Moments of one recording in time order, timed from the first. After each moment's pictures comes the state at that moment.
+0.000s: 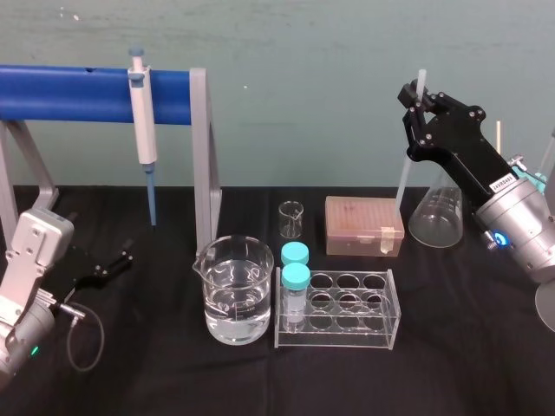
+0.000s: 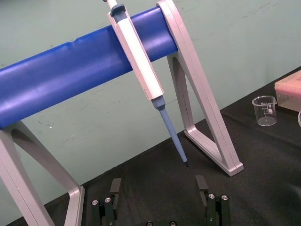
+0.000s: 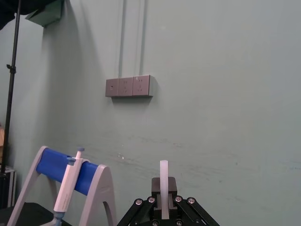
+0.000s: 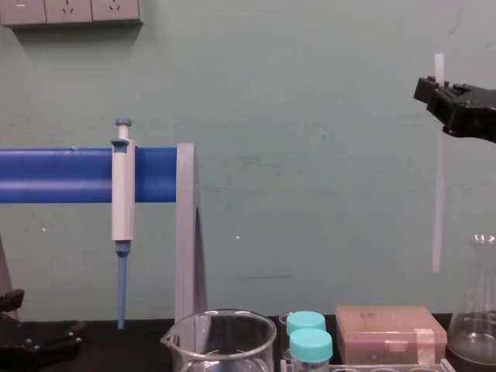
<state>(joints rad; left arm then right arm) -0.20 0.60 0.45 -1.41 -0.25 -0.12 0.03 0.30 0.34 -0.19 -1.51 0.41 -0.23 0.41</state>
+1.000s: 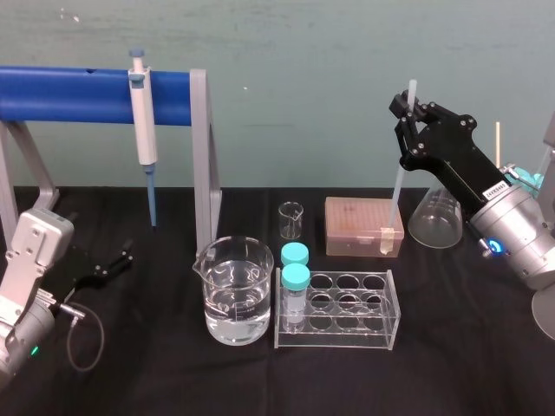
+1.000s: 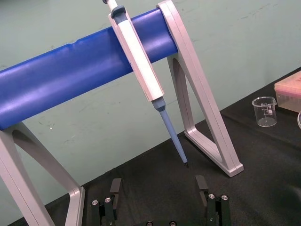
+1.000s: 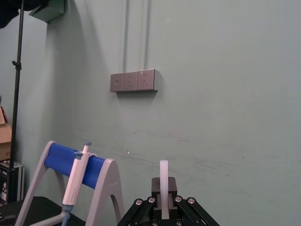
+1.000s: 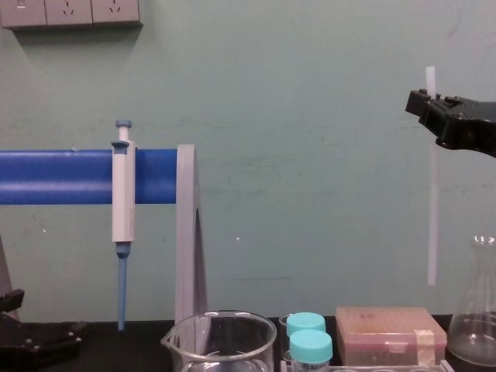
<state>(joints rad) -0.20 0.60 0.45 -1.41 -0.25 -0.12 0.03 0.29 0.34 -0.20 -1.51 0.41 -0.21 0.42</state>
